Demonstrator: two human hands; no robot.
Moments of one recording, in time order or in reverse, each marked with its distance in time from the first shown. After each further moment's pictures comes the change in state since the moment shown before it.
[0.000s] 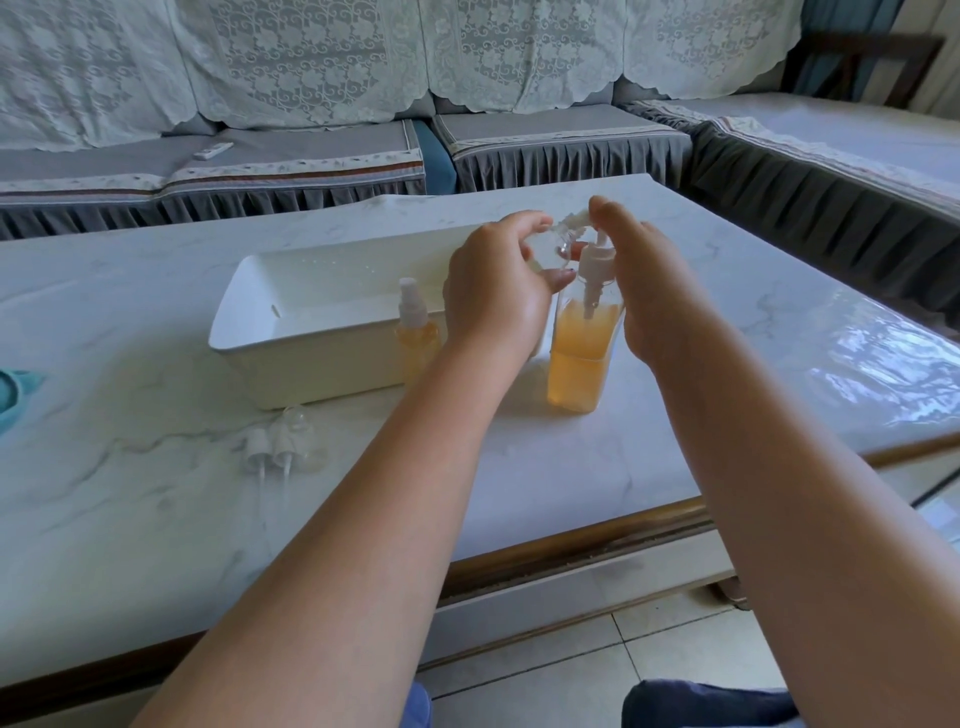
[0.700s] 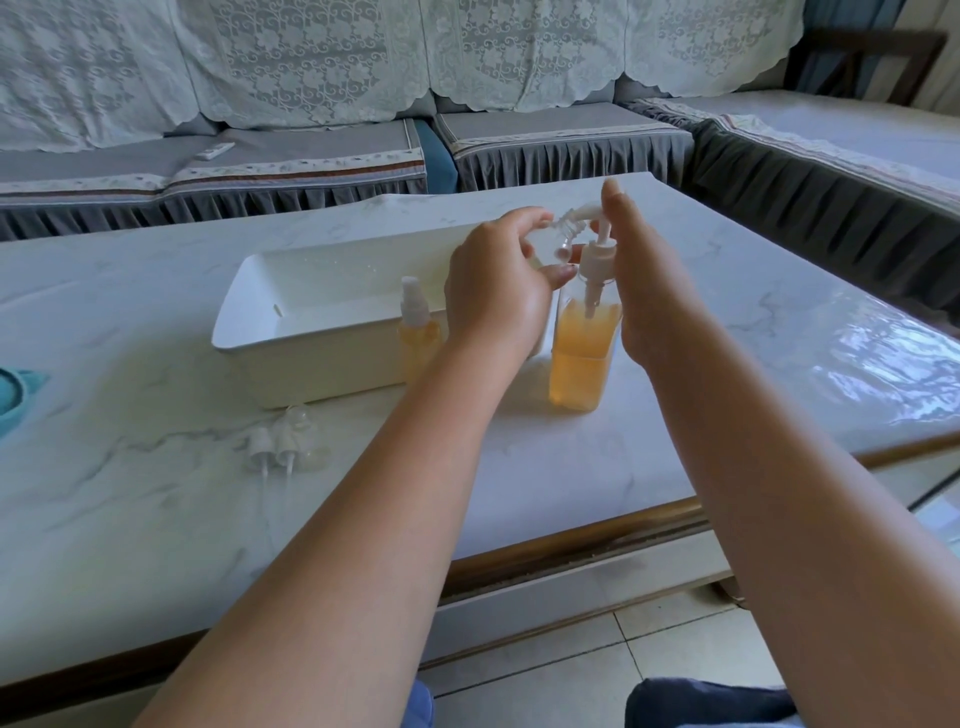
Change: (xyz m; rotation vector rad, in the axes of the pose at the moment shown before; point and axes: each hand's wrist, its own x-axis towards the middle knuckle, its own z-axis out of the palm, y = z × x) left_hand 0.000 0.001 -0.001 -0.017 0.007 -0.003; right_hand 0.004 0.006 0.002 0.027 0.021 -0.009
